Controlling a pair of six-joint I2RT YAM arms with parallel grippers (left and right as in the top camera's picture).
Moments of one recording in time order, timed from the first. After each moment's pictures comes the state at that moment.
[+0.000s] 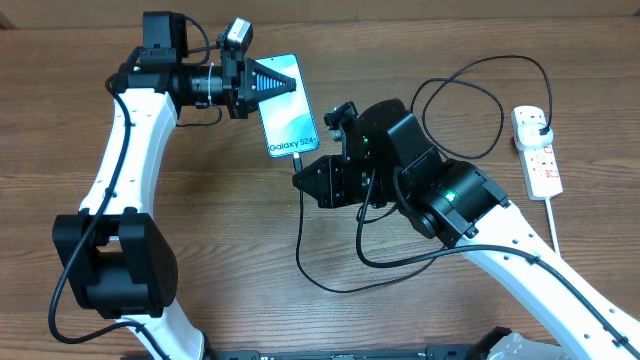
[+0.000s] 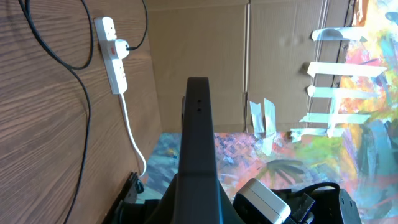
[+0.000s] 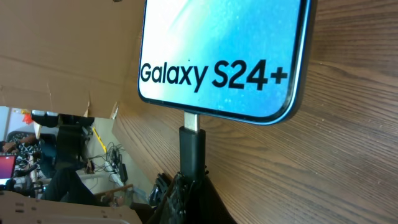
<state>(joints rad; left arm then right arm) -0.01 1.90 1.67 -0.76 1.48 -0.50 0.68 1.40 1.33 -0.64 -0.48 0.65</state>
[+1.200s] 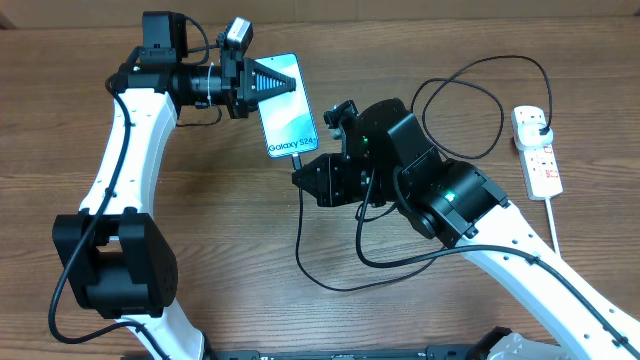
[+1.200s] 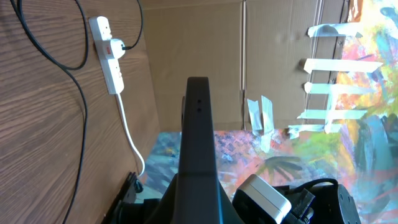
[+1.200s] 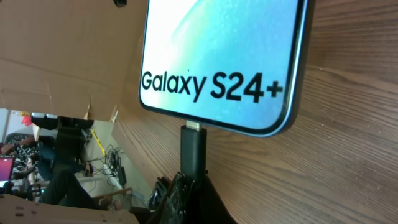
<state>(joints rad) -0.01 1.90 1.67 -0.76 1.50 -0.49 0.68 1.40 1.33 -0.62 -0.46 0.65</state>
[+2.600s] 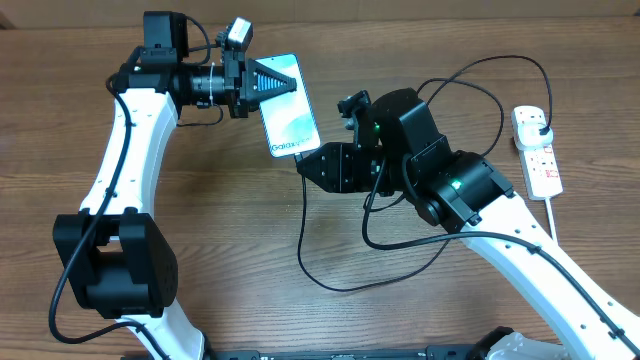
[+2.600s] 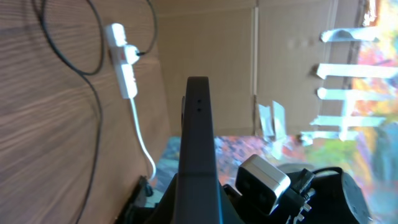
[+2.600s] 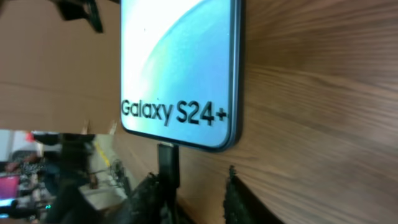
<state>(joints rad) -0.01 1.90 1.67 -0.76 1.43 -0.48 0.61 1.42 1.33 -0.63 -0.48 0.67</state>
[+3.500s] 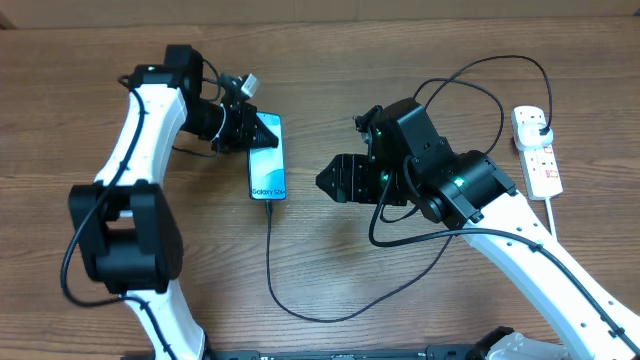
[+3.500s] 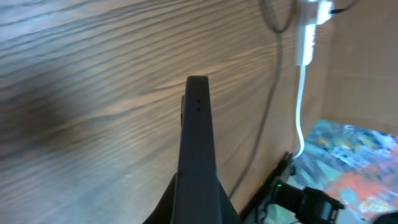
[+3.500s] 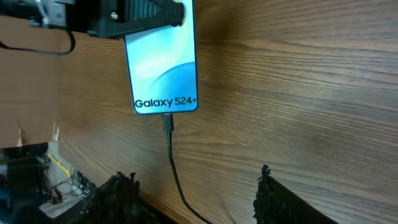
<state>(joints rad) 0.00 2.05 1.67 -1.18 0.83 0.10 0.60 1.42 1.33 -0.85 -0.35 0.64</state>
